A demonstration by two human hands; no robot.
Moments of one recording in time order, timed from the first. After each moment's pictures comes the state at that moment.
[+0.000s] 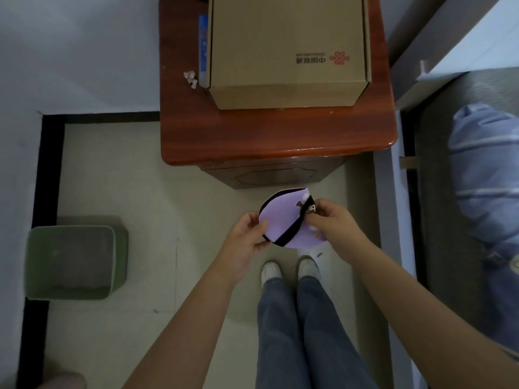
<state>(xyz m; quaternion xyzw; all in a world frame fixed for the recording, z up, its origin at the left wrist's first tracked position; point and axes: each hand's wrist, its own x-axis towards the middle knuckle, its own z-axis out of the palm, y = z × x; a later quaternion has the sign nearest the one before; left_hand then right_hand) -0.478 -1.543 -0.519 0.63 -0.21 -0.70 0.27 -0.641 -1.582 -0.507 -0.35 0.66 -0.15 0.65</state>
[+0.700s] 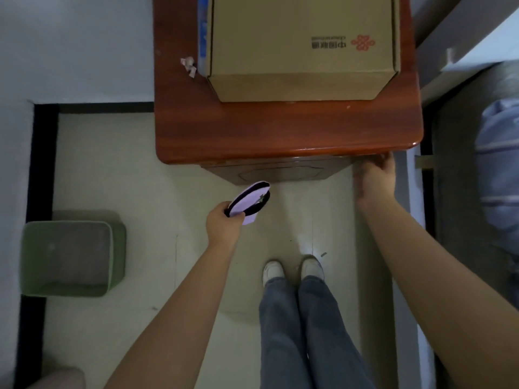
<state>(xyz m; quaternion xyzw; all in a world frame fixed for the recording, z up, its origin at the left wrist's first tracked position) -0.450 -1.578 -0.578 0.83 -0.26 -0.43 0.24 -0.667 -1.659 -0.574 -0.12 0.75 -0.42 0.50</state>
